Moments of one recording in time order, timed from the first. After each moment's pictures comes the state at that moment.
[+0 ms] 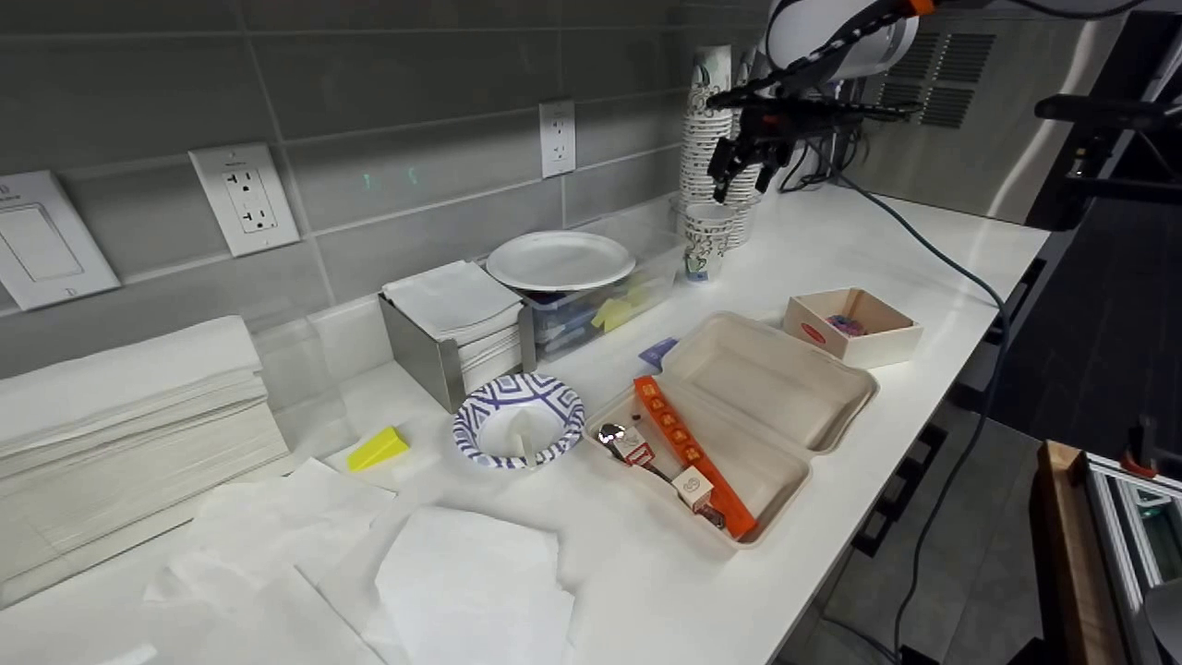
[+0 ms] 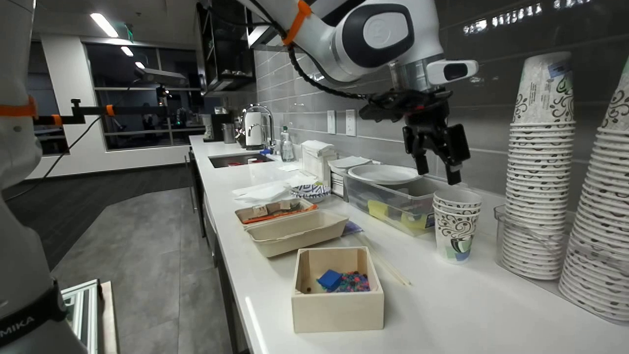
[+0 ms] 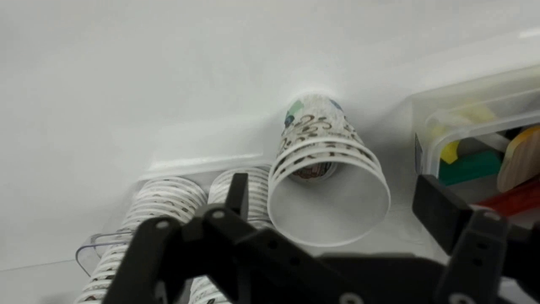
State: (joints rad) arm -0.22 0.27 -0.22 -1.85 -0.01 2.38 0.04
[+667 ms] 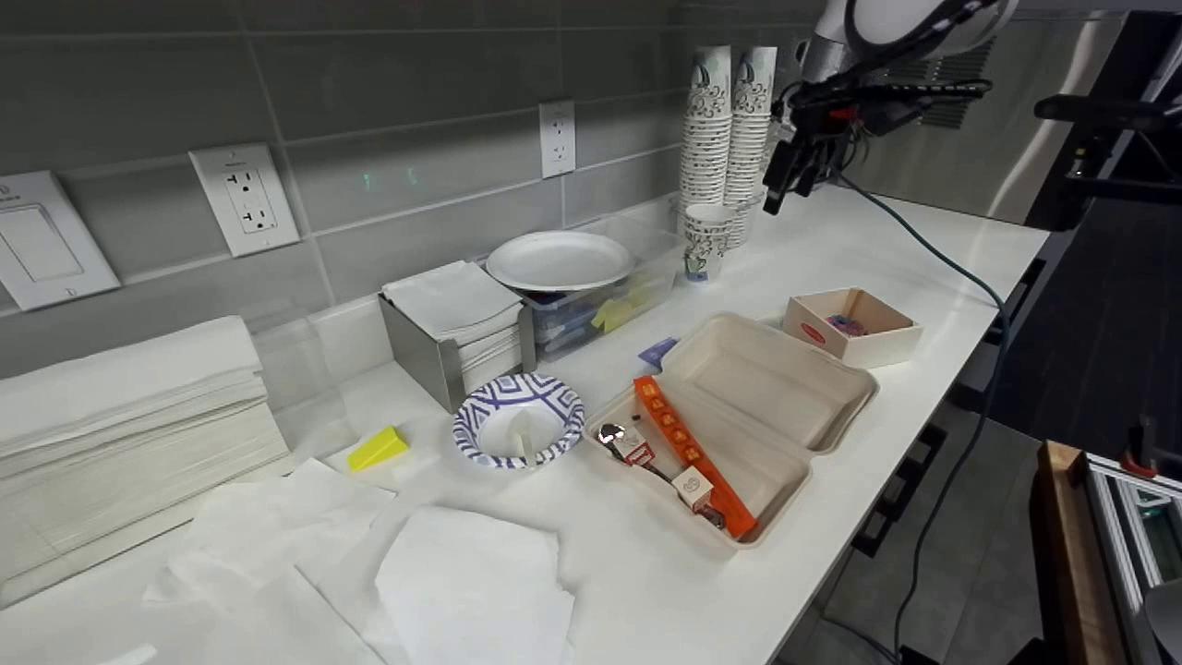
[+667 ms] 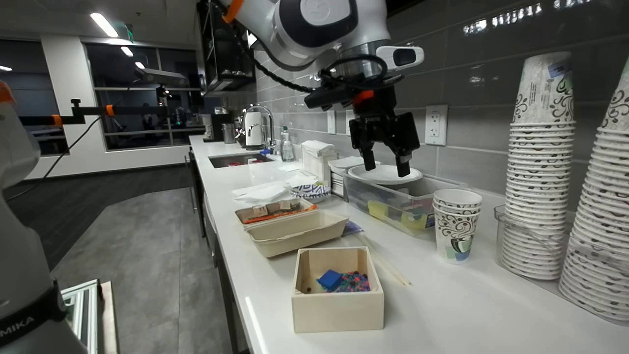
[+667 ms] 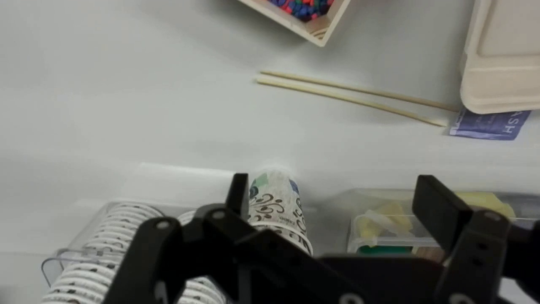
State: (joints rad) arm -0.21 -0.03 -0.20 -2.18 -0.07 2.38 -0.16
